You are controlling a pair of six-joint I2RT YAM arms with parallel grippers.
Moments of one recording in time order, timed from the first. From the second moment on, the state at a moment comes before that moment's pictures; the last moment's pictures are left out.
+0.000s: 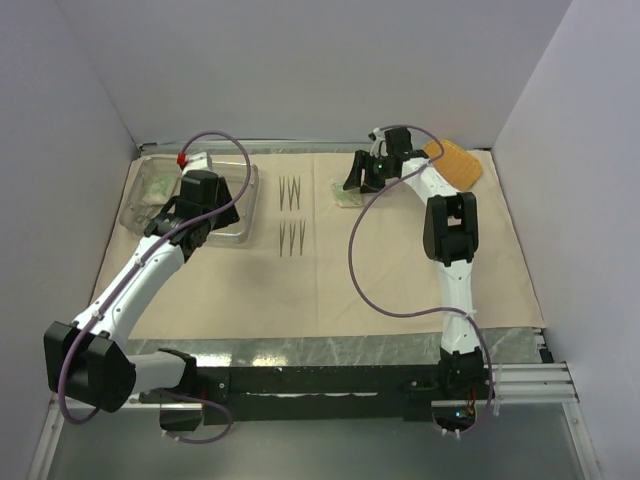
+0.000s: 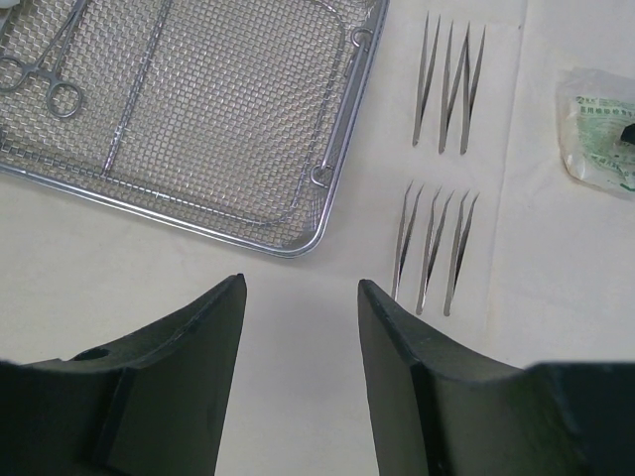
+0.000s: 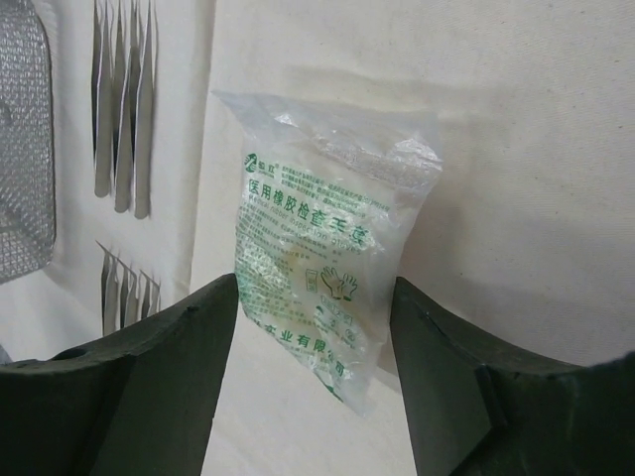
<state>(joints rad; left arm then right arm) -0.32 1.24 1.08 -0.47 -0.28 -0.49 0.17 2.45 2.09 -0.54 -0.55 0.27</state>
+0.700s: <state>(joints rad) -0.30 1.29 1.08 -0.45 -0.28 -0.49 0.18 2.03 1.51 -0.01 -0.56 0.62</state>
